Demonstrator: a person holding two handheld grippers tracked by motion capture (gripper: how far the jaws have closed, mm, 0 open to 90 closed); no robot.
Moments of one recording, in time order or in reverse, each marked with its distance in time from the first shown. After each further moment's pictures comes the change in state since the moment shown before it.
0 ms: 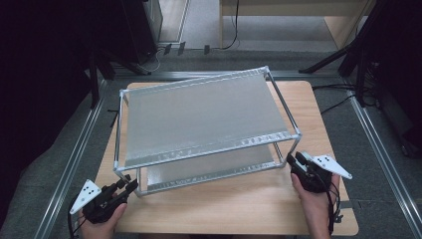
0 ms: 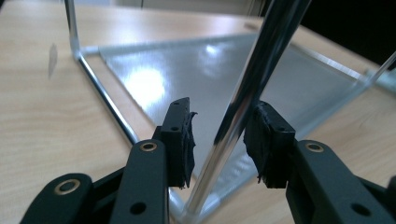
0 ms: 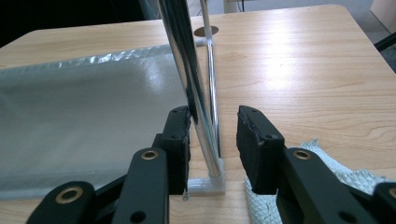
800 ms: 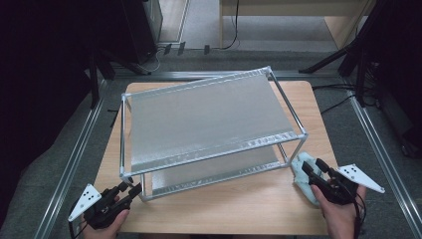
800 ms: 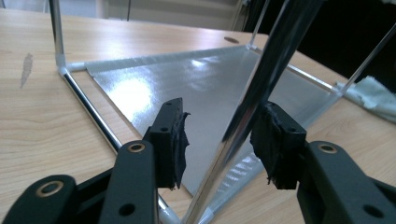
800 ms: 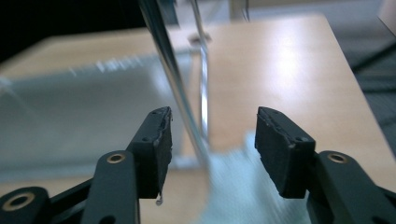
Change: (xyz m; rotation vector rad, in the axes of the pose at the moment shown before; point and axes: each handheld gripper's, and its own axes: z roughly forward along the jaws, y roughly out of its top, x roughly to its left) left arm -0.016 -0.001 -0.005 -0.021 -0.047 -0.017; right arm -0.038 -0.003 -0.042 -0.034 0.051 0.002
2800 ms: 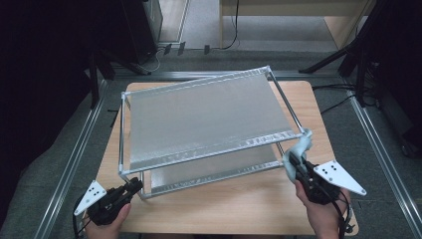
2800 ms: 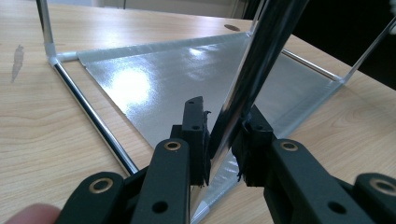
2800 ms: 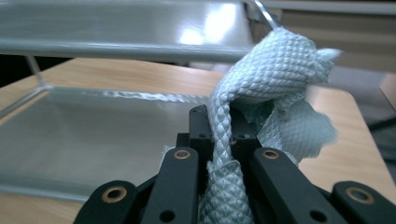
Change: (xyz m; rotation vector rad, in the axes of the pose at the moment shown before) left arm 0.002 0.001 0.010 0.057 -0.002 0.022; right arm 0.080 0.035 -0.009 -0.117 0.050 -0.220
